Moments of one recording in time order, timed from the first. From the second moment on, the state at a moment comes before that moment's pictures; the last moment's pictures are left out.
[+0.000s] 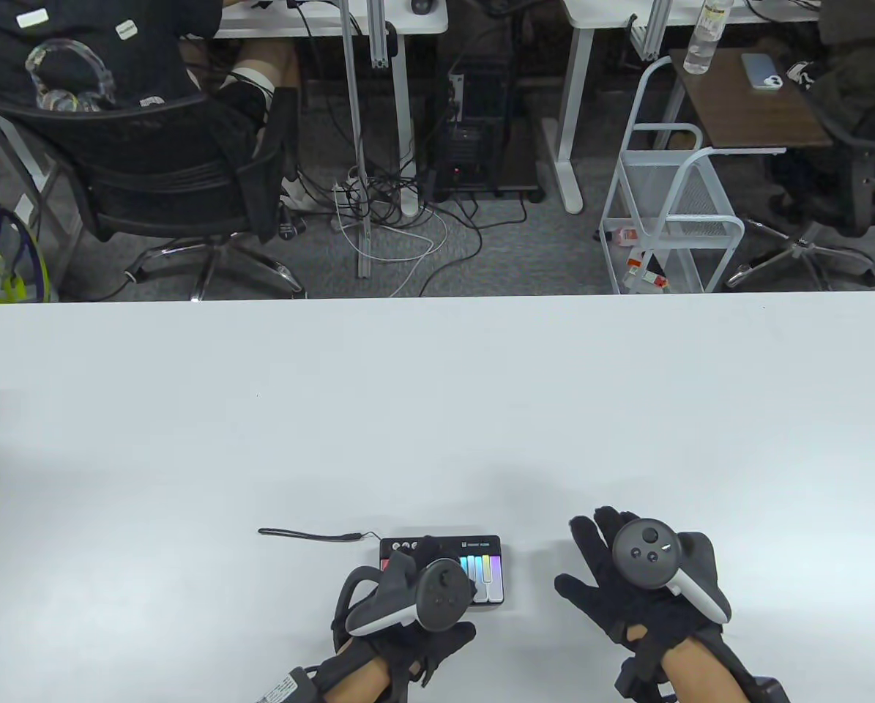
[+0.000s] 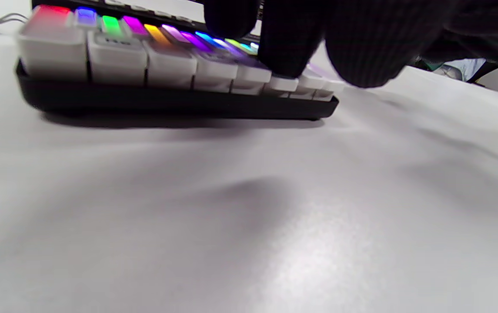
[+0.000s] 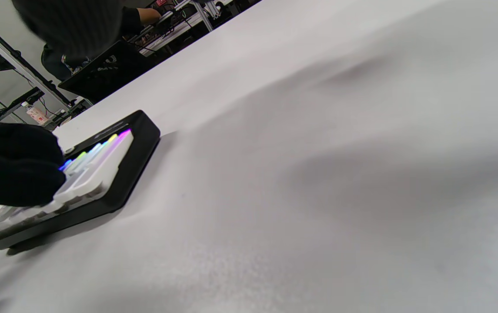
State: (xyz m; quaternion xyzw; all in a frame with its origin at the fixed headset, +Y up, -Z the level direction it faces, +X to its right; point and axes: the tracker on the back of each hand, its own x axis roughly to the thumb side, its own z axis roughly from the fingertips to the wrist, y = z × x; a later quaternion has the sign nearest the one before) left_hand -0.053 -0.742 -0.227 -0.20 -0.25 0.07 0.94; right_hand 0.213 -0.734 -0.248 0.06 0.18 0.95 0.24
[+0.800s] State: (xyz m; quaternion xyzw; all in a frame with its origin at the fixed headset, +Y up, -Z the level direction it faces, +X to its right) left_hand -0.123 -0.720 -0.254 -0.14 -0.17 0.17 0.96; right_hand 0.213 -0.734 -0.248 0.06 0.18 0.95 0.24
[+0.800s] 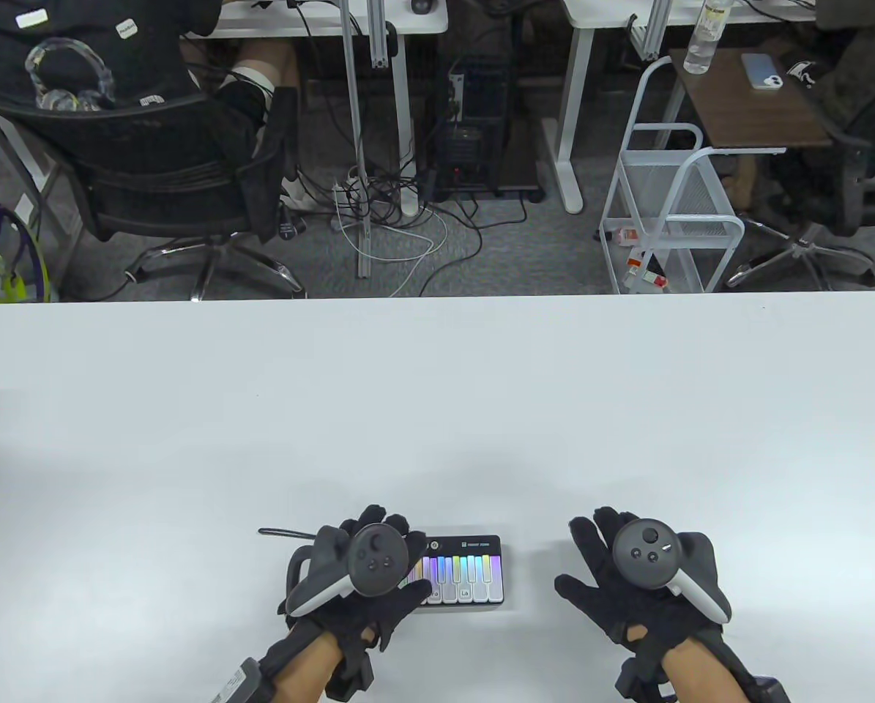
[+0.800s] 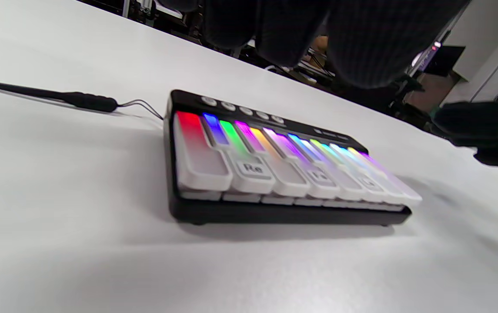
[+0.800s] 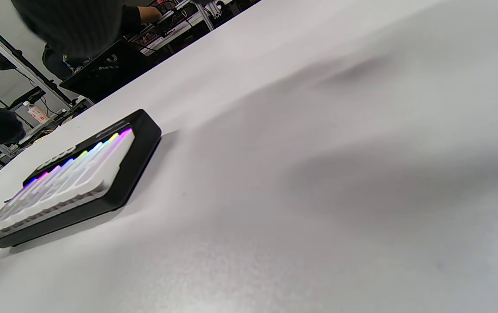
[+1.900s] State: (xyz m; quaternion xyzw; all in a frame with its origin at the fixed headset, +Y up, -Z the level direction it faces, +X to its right) left_hand -0.141 -0.752 -0.267 -0.18 -0.13 0.16 0.96; right_hand 0.212 -0.734 -0.248 0.06 0.19 0.95 0.24
